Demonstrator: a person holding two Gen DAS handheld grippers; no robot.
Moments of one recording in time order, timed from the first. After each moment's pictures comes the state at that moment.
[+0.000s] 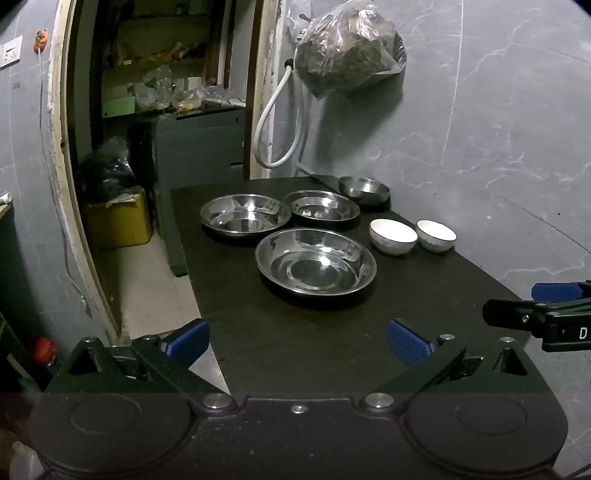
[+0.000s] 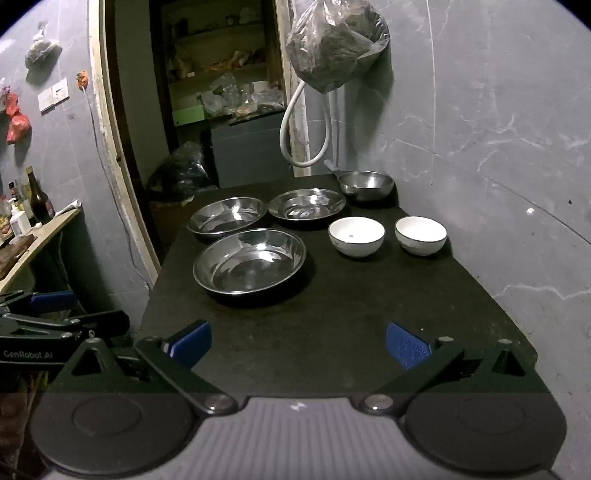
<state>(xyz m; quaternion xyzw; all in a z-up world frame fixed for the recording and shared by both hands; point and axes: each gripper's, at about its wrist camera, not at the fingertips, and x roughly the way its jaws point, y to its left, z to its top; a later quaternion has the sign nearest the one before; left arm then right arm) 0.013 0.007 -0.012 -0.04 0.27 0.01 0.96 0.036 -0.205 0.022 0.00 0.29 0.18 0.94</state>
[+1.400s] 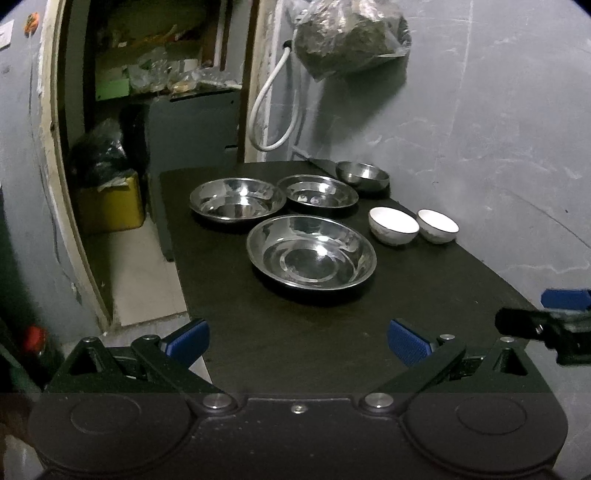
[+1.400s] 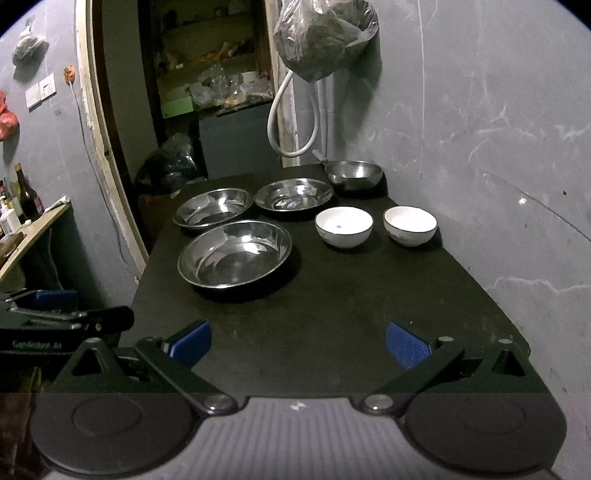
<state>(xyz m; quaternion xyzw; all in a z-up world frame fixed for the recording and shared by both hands) 0.041 0.004 -0.017 -0.06 0.31 0.01 0.95 0.045 -0.210 0.018 0.00 0.31 0.17 0.94</state>
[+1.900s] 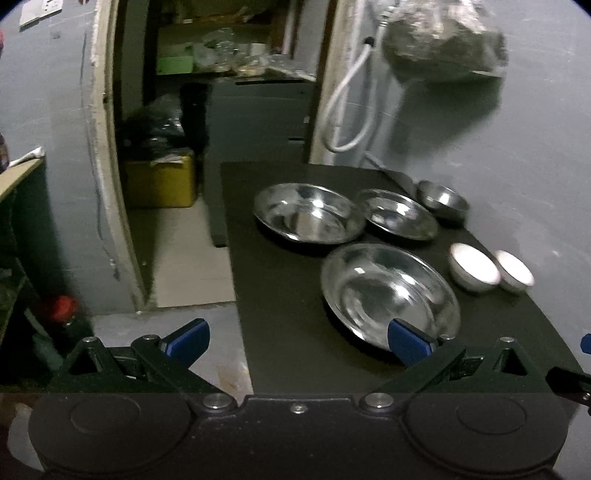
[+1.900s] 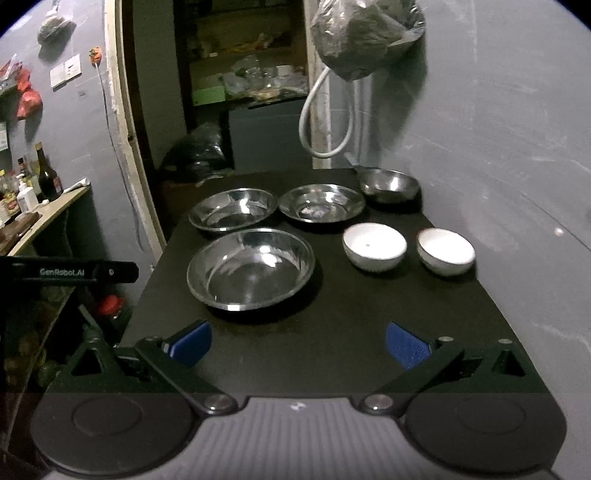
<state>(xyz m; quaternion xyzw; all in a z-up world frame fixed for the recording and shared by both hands) 0.103 0.055 -0.009 -0.10 0.32 0.11 0.94 0.100 -0.190 0.023 -0.04 0.31 0.22 0.92</state>
